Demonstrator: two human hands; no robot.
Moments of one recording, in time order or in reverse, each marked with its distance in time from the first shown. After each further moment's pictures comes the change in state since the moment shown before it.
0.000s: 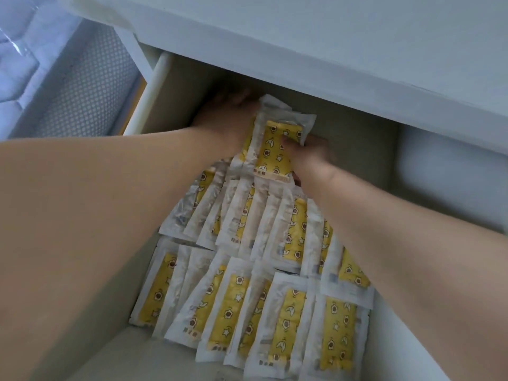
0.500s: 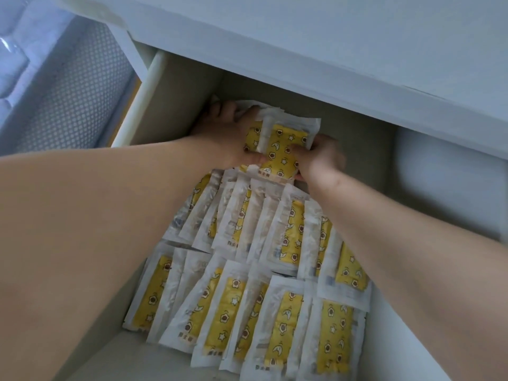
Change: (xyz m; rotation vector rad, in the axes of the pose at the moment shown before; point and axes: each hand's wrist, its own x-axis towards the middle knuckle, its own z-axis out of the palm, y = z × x) left_hand -0.001 -0.001 0.017 -0.036 -0.123 -0.093; right_hand 0.007 0.011 -0.015 -0.054 0.115 -0.119
